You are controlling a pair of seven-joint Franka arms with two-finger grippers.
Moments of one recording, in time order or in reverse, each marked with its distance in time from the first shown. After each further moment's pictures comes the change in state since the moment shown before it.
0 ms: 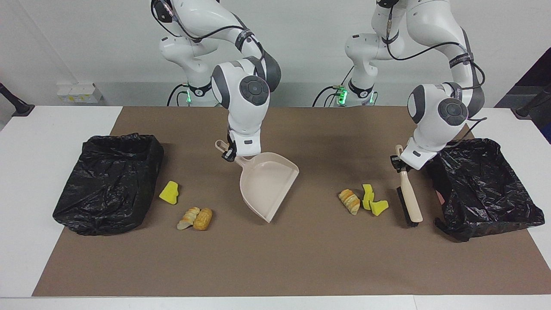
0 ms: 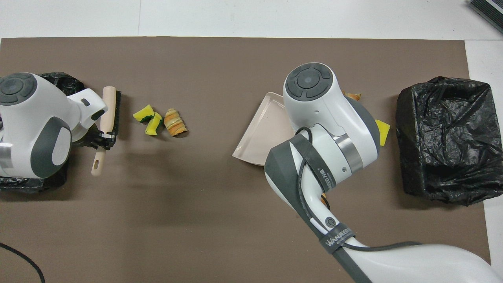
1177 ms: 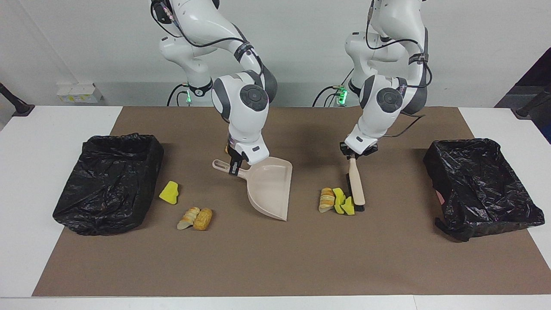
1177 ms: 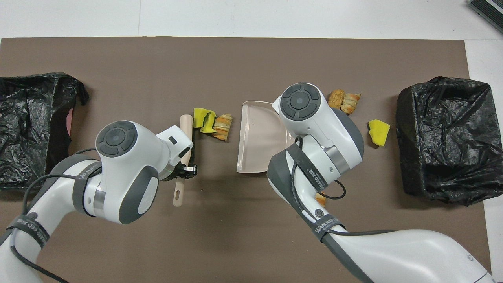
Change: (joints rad) left arm -0.341 -0.098 -0.016 -0.189 -0.238 0.141 -0.186; right arm -0.009 0.041 -0.001 -0.131 -0.086 0.289 -0.300
